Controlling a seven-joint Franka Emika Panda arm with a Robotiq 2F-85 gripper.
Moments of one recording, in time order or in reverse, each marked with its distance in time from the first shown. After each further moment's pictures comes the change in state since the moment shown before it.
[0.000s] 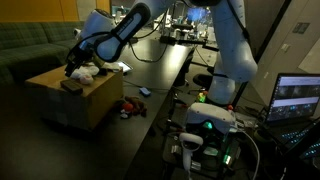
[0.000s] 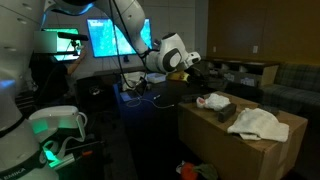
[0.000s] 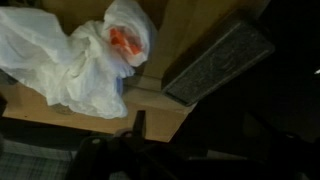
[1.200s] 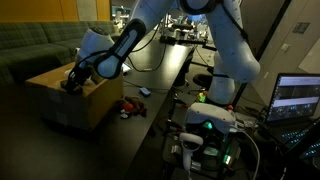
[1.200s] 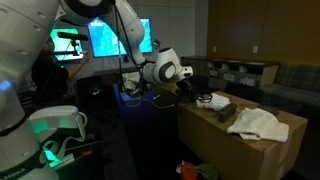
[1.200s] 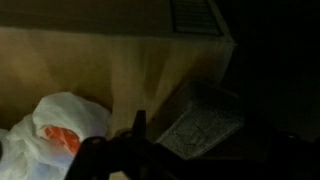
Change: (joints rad) arm 0.130 0.105 -0.082 0.000 0.014 0.005 0.216
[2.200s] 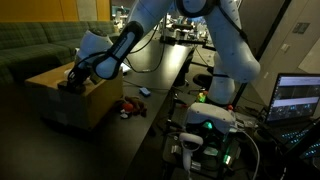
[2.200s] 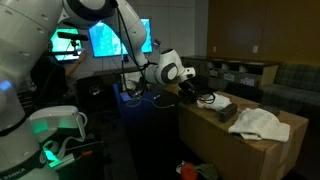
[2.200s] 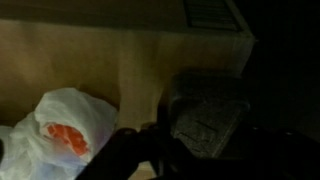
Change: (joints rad) arm 0.005 0.035 -0.022 0.040 0.001 0.000 -0.009
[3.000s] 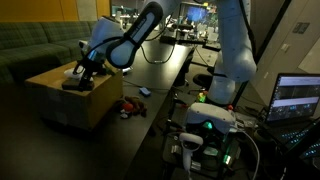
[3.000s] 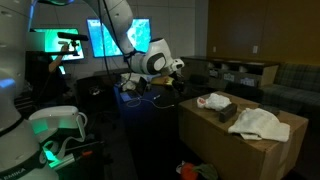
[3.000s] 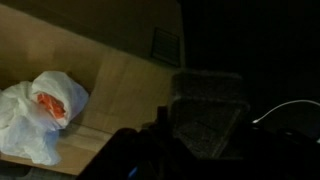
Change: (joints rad) arm -0.195 -0.256 0.253 -0.268 -0.007 -0.034 -0.339
